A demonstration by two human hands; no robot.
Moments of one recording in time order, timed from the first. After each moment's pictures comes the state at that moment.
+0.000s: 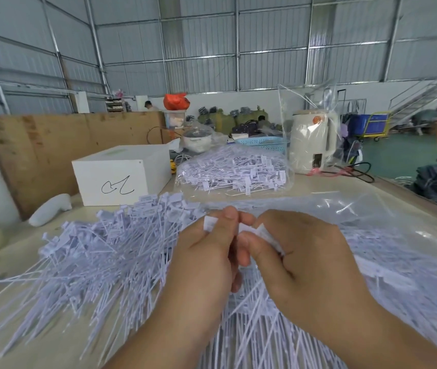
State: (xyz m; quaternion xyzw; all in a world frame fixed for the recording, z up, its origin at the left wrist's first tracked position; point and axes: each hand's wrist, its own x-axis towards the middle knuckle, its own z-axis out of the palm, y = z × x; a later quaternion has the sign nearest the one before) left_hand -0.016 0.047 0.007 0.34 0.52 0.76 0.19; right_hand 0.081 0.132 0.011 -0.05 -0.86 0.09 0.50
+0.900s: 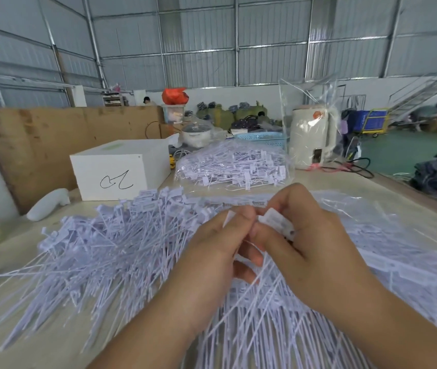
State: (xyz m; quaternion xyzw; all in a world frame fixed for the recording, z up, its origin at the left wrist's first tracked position) left_hand -0.029 0.047 0.000 0.42 0.53 0.68 0.29; right_hand 0.079 0.147 0.004 -0.06 -0.86 0.23 0.46
